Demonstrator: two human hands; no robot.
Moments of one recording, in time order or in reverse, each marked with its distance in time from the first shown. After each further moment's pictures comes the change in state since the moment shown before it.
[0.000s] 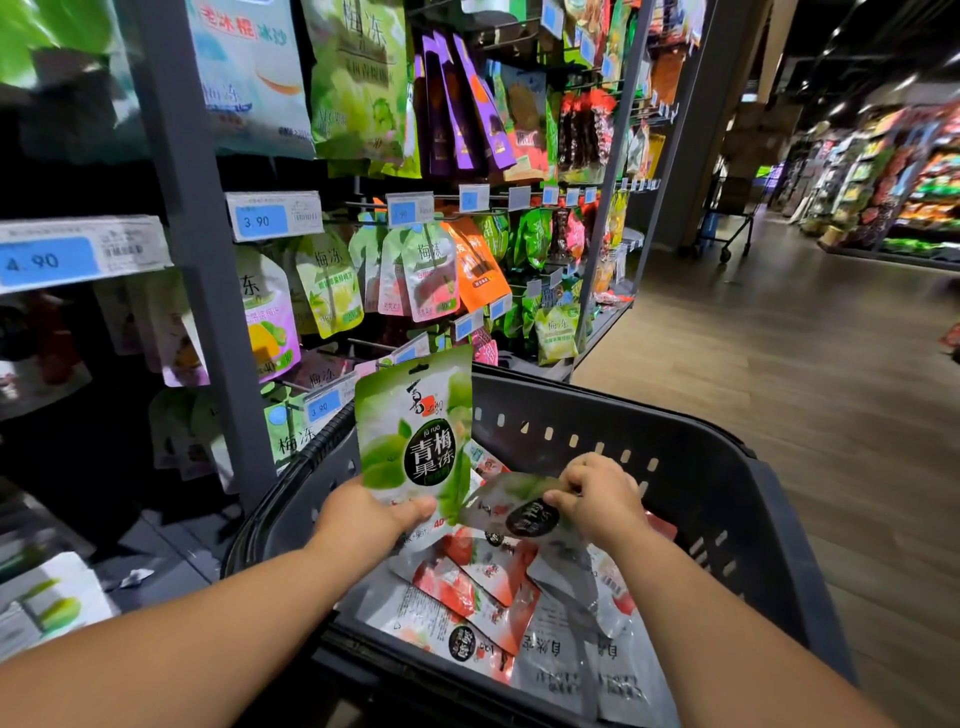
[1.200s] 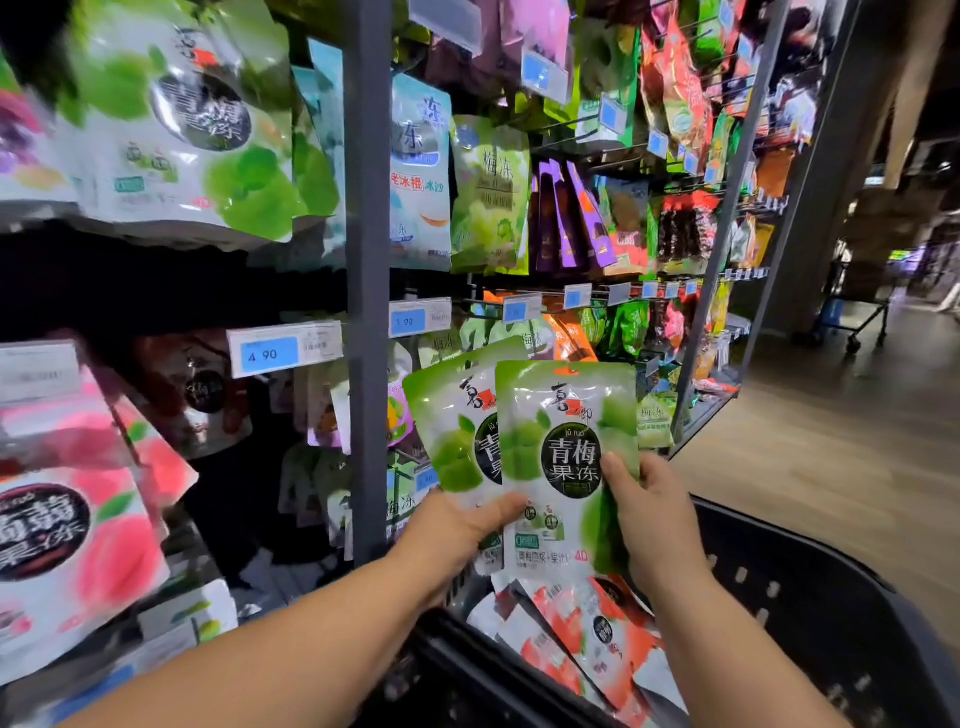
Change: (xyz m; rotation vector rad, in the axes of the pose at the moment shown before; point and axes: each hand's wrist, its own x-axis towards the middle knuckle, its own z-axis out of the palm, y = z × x) left_hand -0.014 0.064 -0.042 -0.587 -0.102 0.255; right_hand -0.007 -0.123 -0.055 1.103 0.196 -0.103
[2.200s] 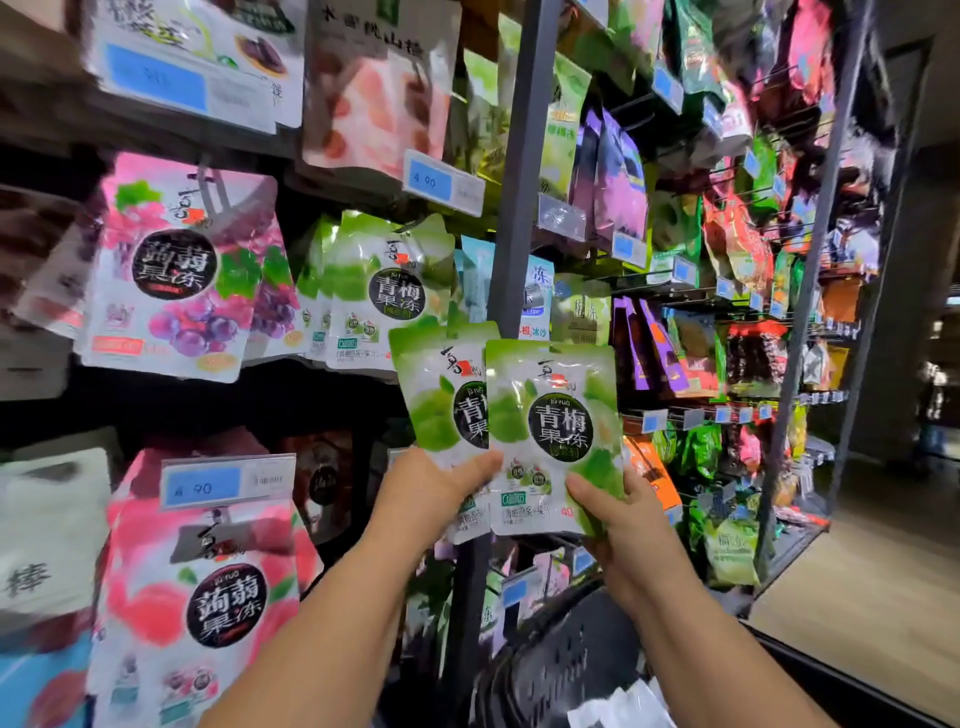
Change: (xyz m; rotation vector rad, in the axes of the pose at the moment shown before) left_hand -0.036 0.172 -0.098 0.509 0.425 0.252; right_hand -0.016 -0.125 0.104 0.487 -0.429 0.007
